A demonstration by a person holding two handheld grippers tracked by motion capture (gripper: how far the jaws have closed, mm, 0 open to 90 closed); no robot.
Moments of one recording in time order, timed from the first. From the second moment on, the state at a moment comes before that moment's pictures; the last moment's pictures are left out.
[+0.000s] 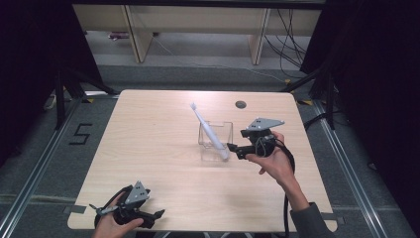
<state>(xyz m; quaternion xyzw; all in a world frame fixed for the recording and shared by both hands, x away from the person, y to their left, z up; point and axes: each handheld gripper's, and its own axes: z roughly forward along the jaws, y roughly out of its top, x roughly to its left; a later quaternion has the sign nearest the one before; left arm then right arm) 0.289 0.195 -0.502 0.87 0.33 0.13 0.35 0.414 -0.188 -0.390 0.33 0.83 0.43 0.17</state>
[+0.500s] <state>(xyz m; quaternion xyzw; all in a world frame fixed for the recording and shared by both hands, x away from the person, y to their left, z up) 0.289 0.195 -0.502 0.87 0.33 0.13 0.35 0.392 -0.201 -0.404 0.34 0.82 0.43 0.17</state>
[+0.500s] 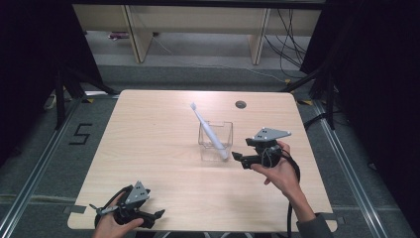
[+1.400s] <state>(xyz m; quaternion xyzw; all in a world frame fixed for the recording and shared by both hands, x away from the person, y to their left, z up) 0.289 0.195 -0.502 0.87 0.33 0.13 0.35 0.368 -0.223 -0.441 0.36 0.82 0.42 0.17</state>
